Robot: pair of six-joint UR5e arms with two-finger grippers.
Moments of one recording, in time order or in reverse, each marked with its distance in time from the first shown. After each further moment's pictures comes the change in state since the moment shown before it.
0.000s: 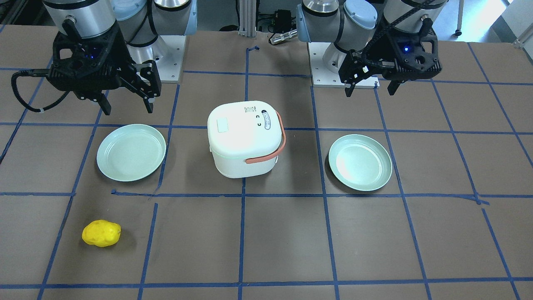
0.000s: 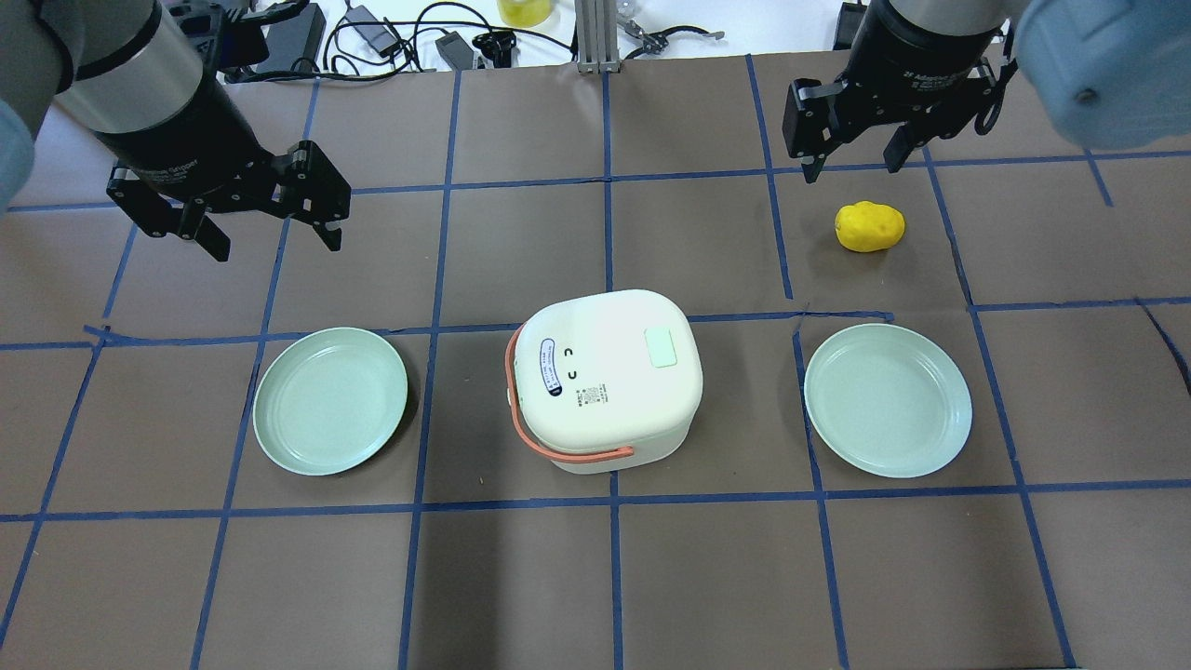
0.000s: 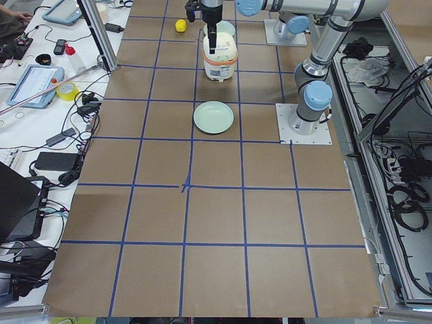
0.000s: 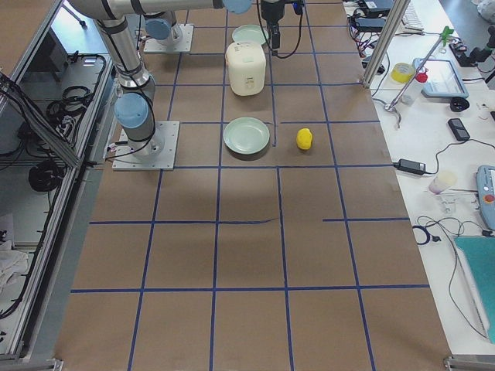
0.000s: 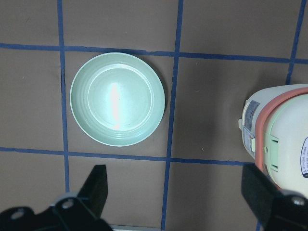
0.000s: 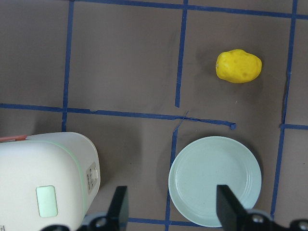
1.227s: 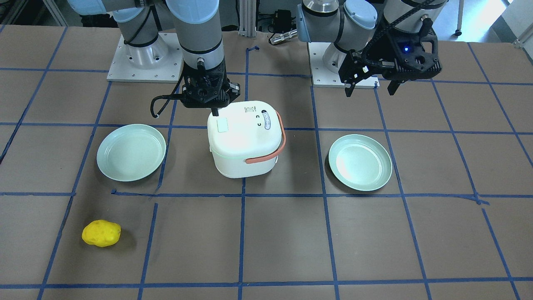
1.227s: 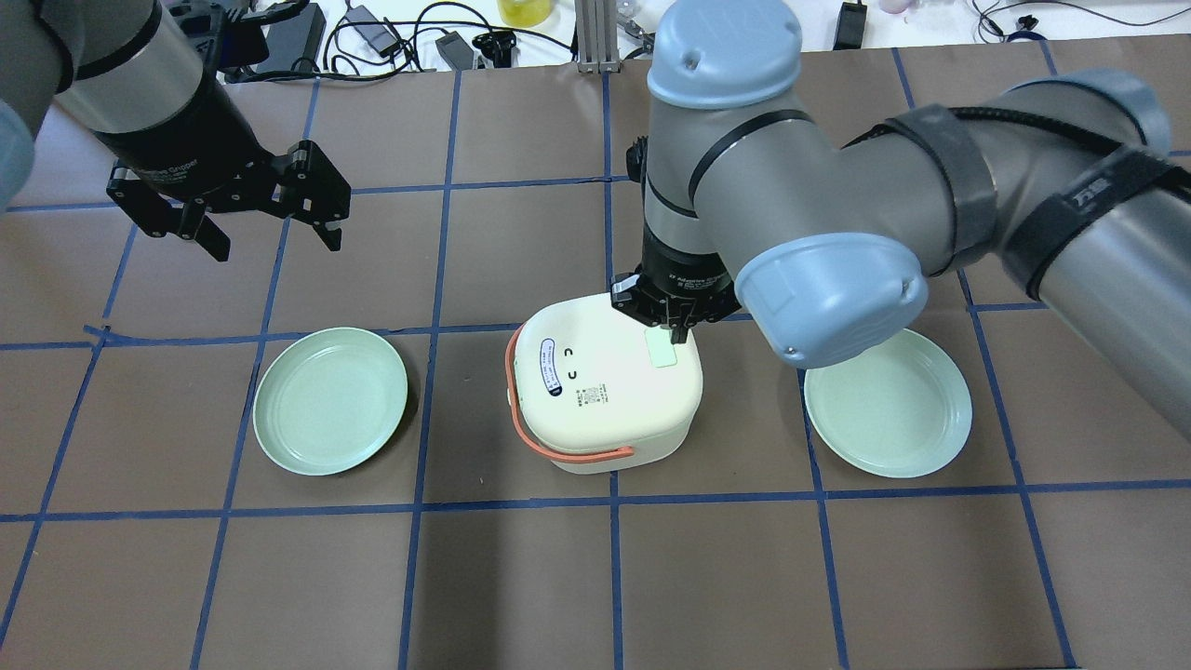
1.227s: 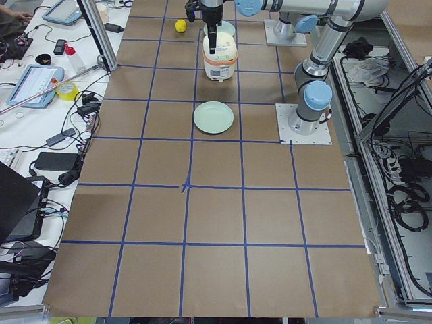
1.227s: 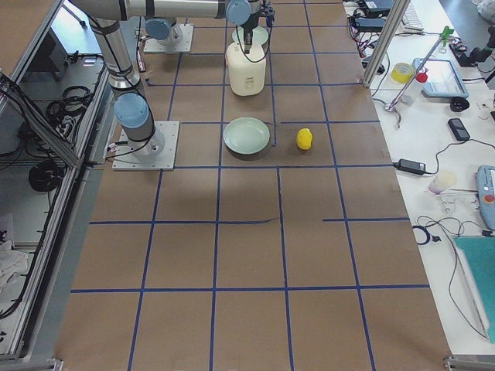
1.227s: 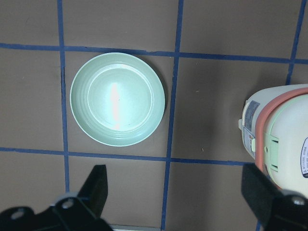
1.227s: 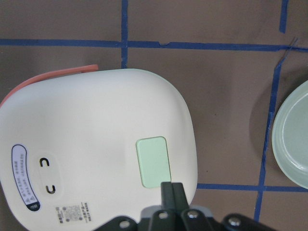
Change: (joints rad) left arm 0.000 0.000 0.000 0.000 0.000 0.000; right arm 0.297 0.052 0.231 -0.161 0.023 0.332
